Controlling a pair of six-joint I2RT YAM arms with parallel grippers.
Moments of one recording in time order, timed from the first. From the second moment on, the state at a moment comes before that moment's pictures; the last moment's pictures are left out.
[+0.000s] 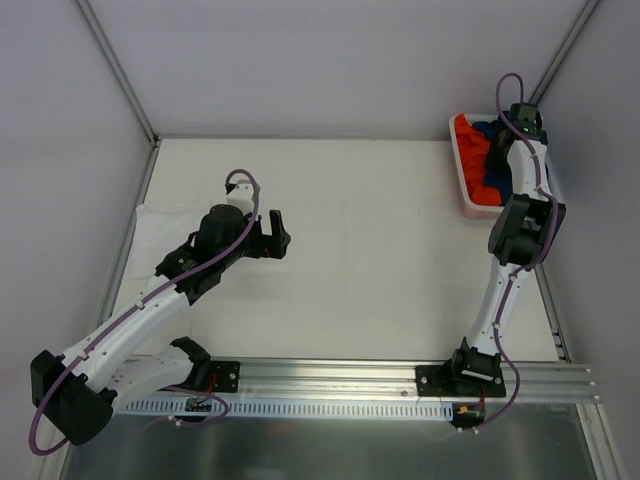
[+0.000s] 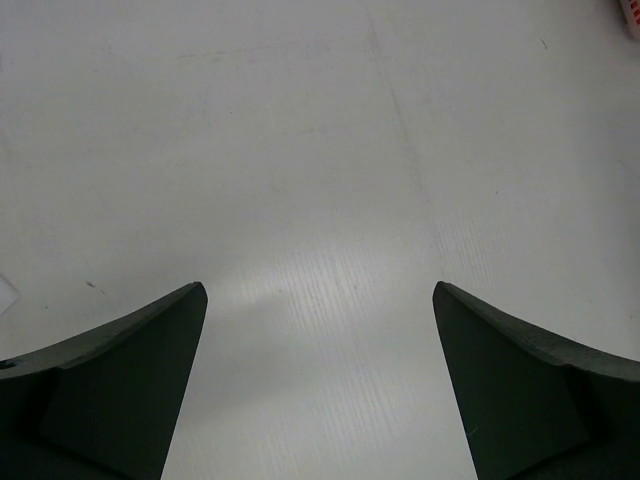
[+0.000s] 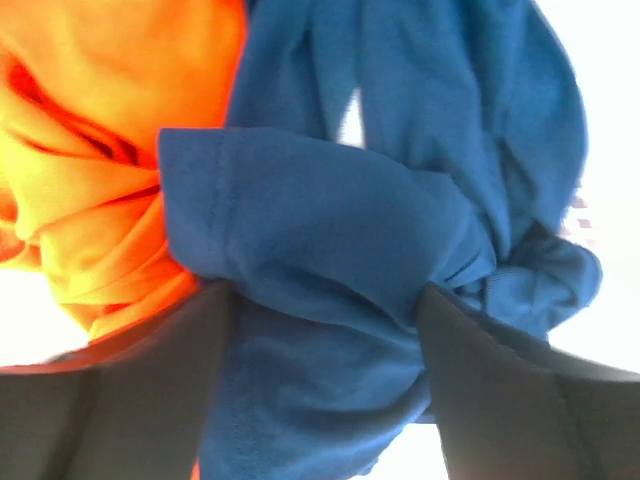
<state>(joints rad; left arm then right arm) -0.60 0.96 0.82 -0.36 -0.13 -0.38 -0.22 2.33 2.22 -0.81 0.33 0.11</state>
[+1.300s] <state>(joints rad) -0.60 1.05 0.81 -0.31 -0.09 -0.41 0.14 1.57 2.13 -0.96 0.24 0.05</state>
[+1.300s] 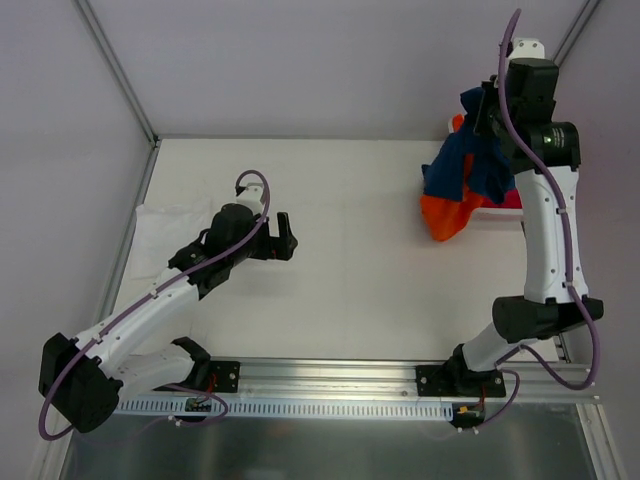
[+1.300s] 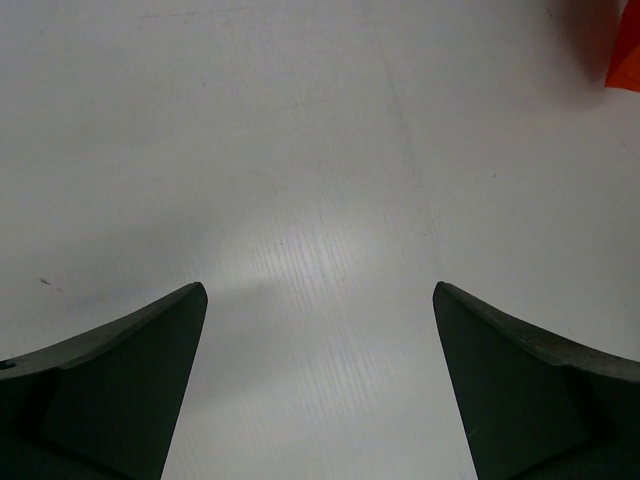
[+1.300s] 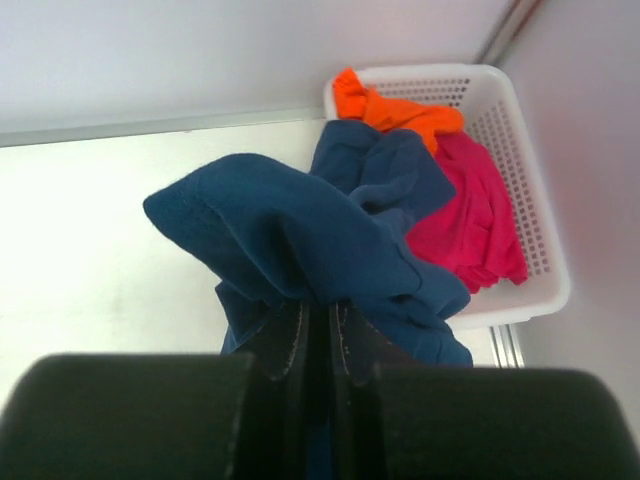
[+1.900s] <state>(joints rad) -0.60 1.07 0.77 -0.31 -0.09 -0.42 -0.01 2.06 2.51 -0.71 0.60 -0.09</state>
